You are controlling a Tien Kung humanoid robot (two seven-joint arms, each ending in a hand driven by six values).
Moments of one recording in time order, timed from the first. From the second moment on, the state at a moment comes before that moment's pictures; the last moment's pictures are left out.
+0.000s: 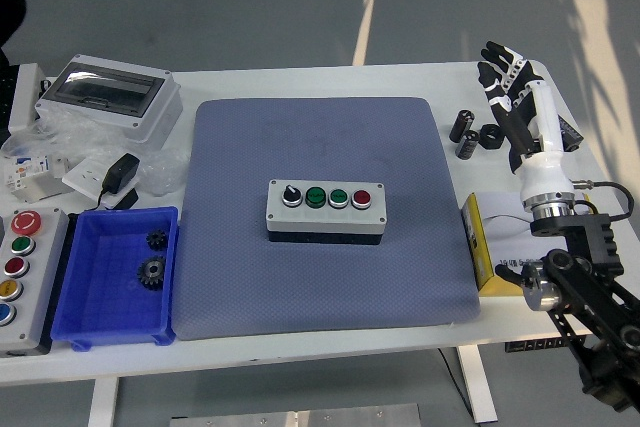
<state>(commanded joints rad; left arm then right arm) 0.02 0.13 -1.43 -0.18 1.19 0.07 0.30 0.20 -0.28 1.13 1.46 -1.05 -0.43 0.37</state>
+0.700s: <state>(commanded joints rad) 0.02 0.12 -1.43 -0.18 1.19 0.08 0.30 0.21 -0.28 1.13 1.46 -1.06 -0.43 0.36</state>
